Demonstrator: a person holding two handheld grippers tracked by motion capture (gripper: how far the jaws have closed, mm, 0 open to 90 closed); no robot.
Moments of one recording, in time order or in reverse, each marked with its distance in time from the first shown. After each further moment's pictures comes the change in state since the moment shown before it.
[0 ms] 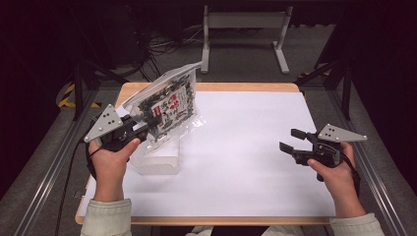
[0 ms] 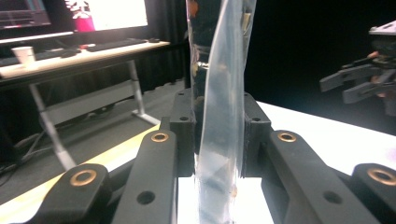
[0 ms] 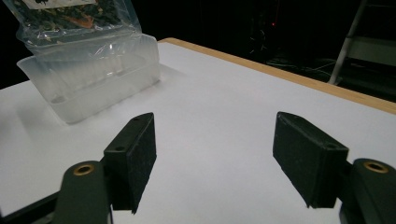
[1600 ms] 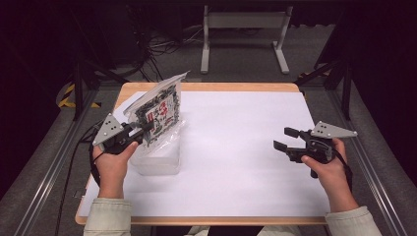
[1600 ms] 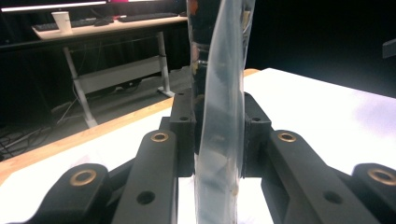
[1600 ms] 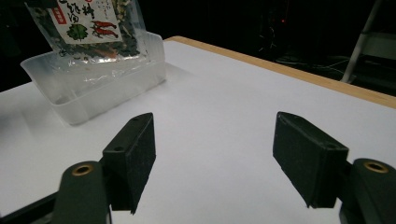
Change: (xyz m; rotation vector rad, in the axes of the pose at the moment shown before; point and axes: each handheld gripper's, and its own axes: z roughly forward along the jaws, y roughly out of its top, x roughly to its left) left arm 0.028 -0.061 0.007 0.062 0.109 -0.050; right arm -0.003 0.000 0.018 0.008 0.037 0.009
